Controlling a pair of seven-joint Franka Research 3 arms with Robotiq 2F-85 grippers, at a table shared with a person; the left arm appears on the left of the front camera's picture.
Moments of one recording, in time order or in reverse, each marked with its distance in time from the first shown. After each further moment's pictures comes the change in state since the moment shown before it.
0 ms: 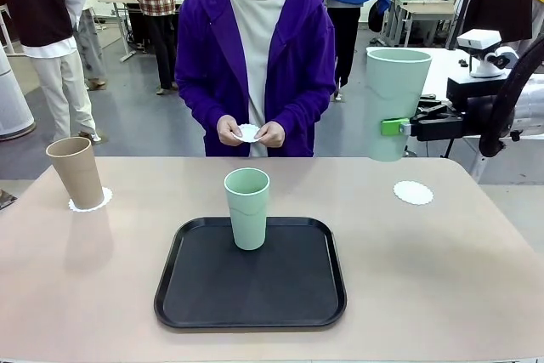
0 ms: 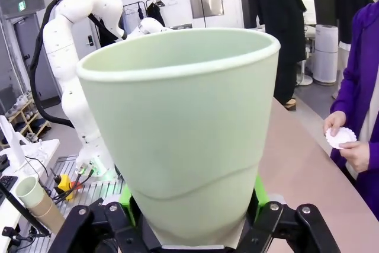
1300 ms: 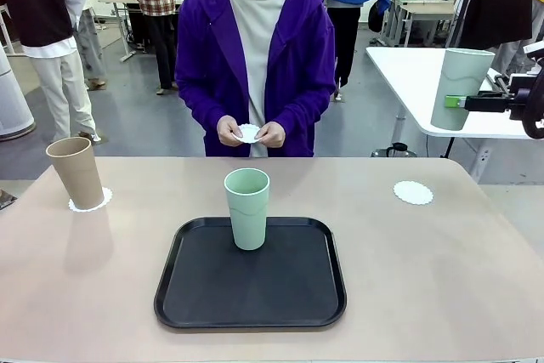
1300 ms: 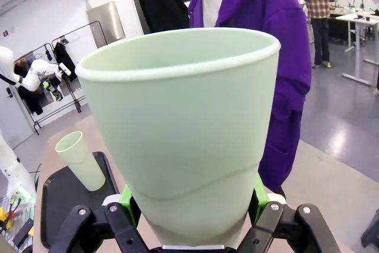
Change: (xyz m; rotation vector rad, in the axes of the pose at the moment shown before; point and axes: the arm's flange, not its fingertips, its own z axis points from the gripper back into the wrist) left arm 0.000 0.000 0.000 0.000 0.000 0.000; right arm -0.052 -0.180 0.168 -0.388 -0.092 -0.151
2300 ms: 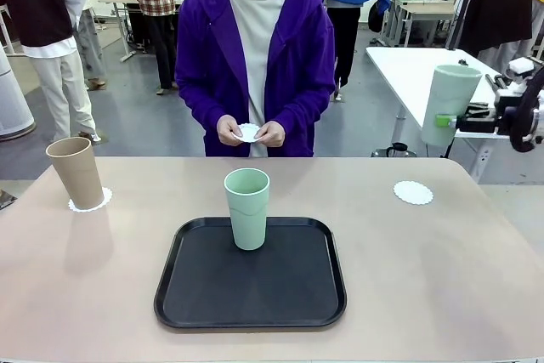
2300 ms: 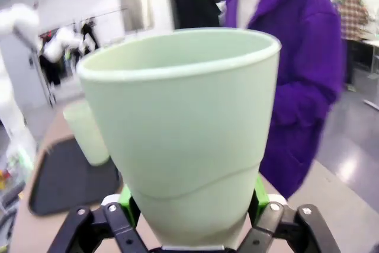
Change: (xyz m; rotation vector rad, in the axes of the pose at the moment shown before) left arm 0.000 0.000 0.000 0.000 0.000 0.000; right arm -0.047 -0.014 -0.025 0.167 0.001 0.162
